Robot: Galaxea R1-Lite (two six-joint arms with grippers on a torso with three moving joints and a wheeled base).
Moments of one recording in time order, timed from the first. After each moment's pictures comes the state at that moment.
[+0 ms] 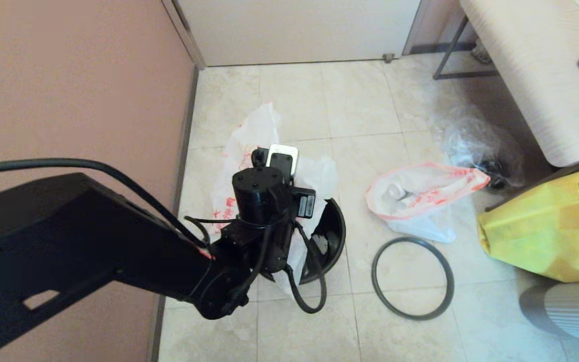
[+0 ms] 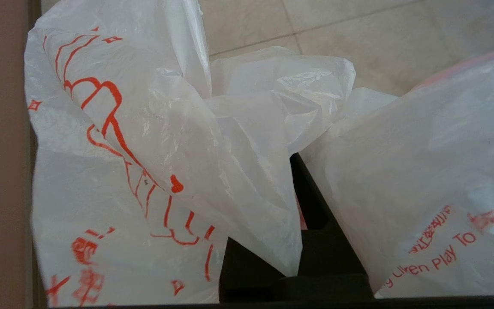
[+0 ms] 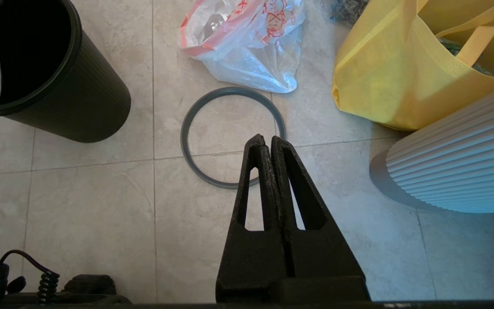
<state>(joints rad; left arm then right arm) -0.76 2.06 -1.02 -1.09 0.65 0.20 0.00 0.00 0.00 -0.01 -0.02 0.01</state>
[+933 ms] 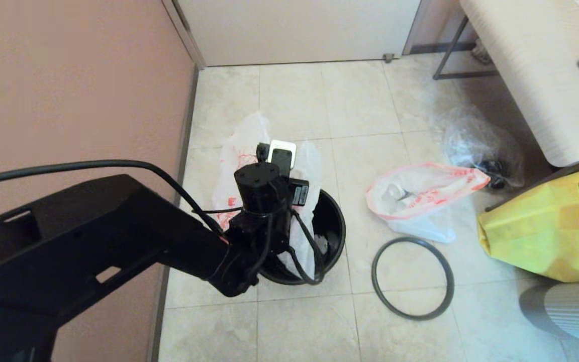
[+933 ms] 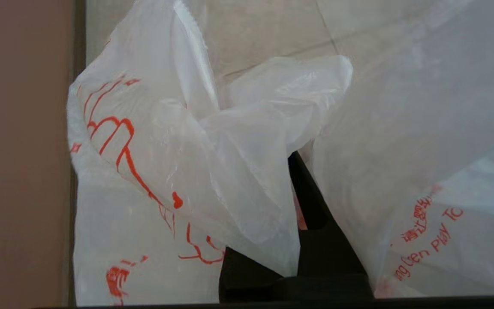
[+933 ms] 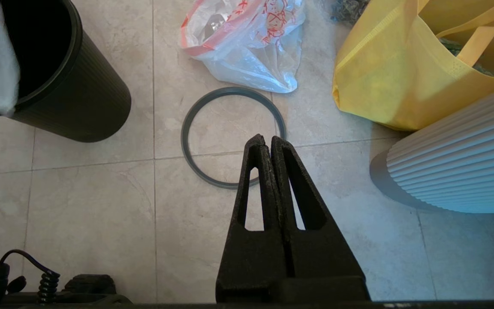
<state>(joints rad) -0.69 2.17 -1.12 -1.18 0.65 0.32 0.00 0.00 0.00 -0.01 -0.02 0.01</state>
